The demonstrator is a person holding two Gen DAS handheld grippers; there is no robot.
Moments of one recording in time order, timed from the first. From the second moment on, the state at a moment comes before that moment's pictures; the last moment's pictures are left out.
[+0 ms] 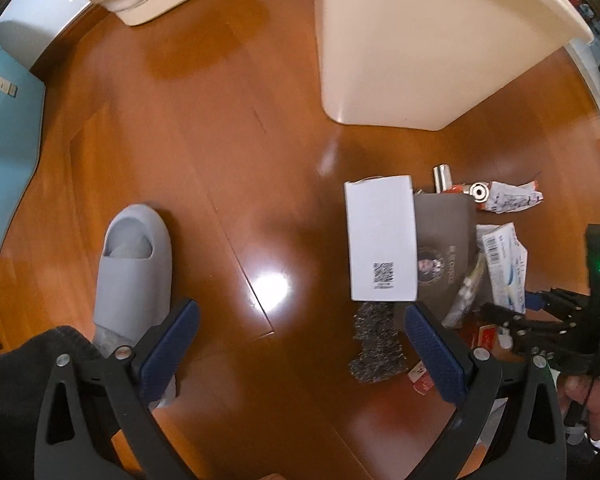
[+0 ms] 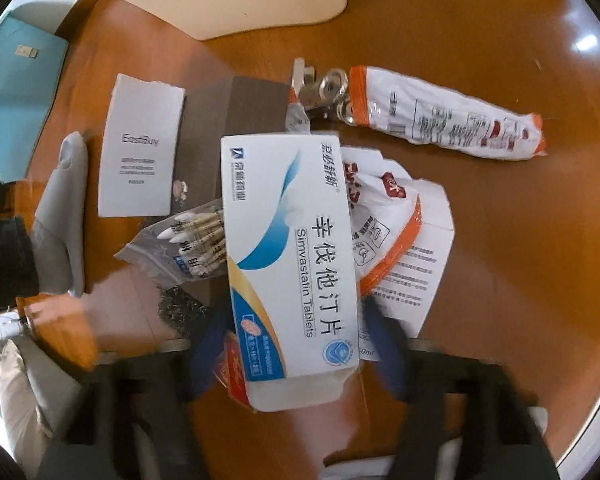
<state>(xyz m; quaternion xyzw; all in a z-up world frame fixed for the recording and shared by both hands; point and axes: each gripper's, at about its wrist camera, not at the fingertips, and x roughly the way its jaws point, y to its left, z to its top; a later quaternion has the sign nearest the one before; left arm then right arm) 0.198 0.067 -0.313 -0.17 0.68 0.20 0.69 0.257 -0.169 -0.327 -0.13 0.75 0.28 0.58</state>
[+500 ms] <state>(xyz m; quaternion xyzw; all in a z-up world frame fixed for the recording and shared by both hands) 0.240 0.056 -0.373 -0.21 0.69 0.14 0.68 0.295 -0.192 -0.274 -0.05 0.72 0.29 0.63</state>
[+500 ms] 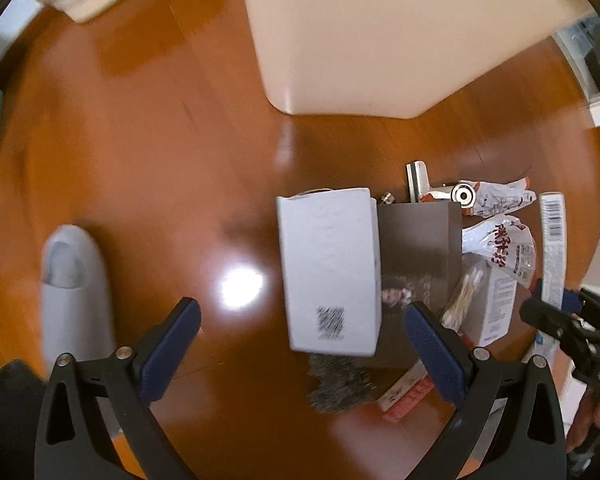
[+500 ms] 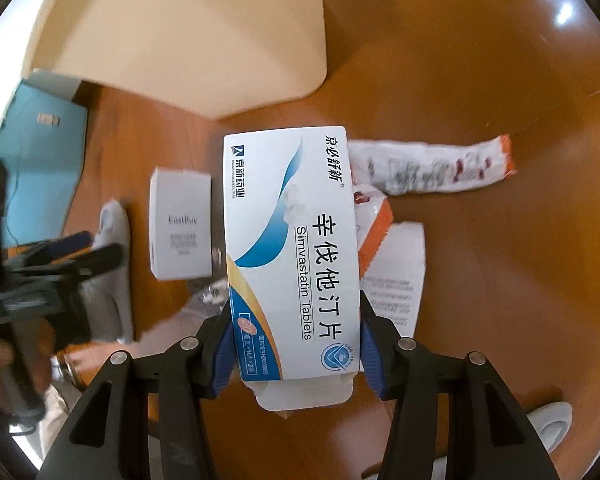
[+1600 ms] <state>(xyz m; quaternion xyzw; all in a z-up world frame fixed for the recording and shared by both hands) 0.361 0.115 -0.151 -0.27 0.52 0.07 0.81 0.320 -0.206 -0.054 -0.01 0.61 0.28 0.74</state>
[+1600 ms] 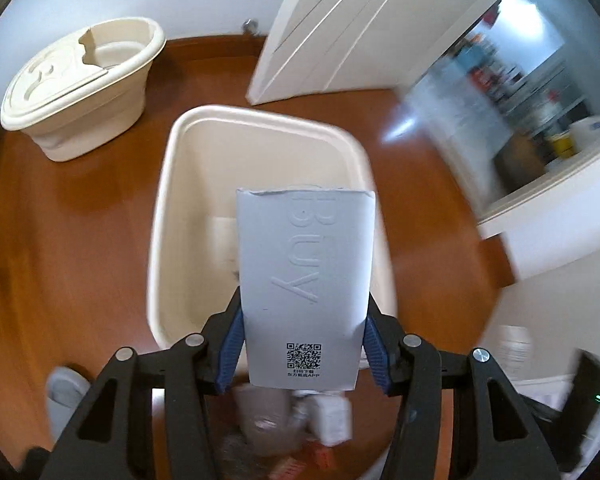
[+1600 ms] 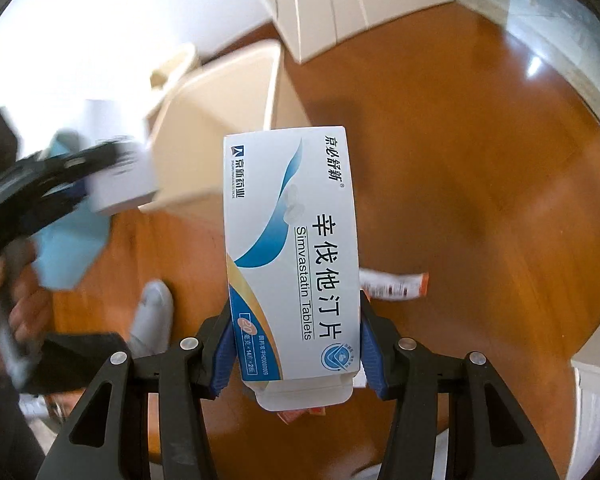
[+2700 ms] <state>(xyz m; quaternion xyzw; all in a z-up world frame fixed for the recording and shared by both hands) 0.200 0.120 -0.258 -0.34 0.56 0.18 0.74 0.397 -0.023 -0.078 -0.11 0.60 0.31 0.73</state>
